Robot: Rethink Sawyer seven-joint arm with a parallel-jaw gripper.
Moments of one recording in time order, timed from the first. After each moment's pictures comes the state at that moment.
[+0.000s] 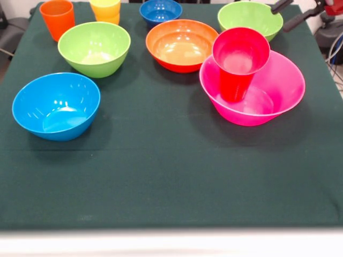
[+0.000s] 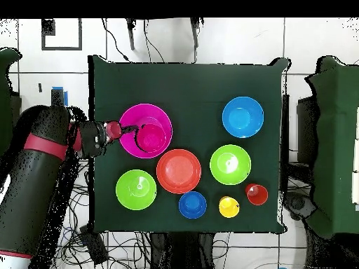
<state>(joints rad) 0.61 -0.11 -0.83 0.96 -0.02 1.02 1.87</state>
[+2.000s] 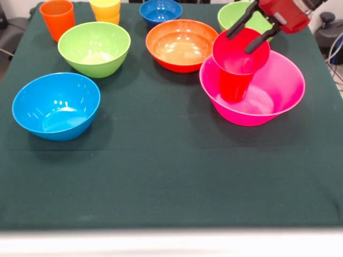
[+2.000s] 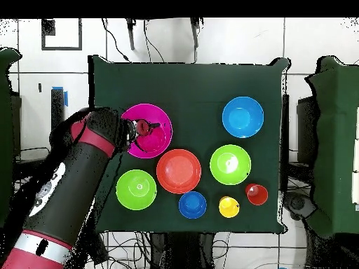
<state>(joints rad) 0.51 -0.17 -0.72 1.11 -0.02 0.78 1.87</state>
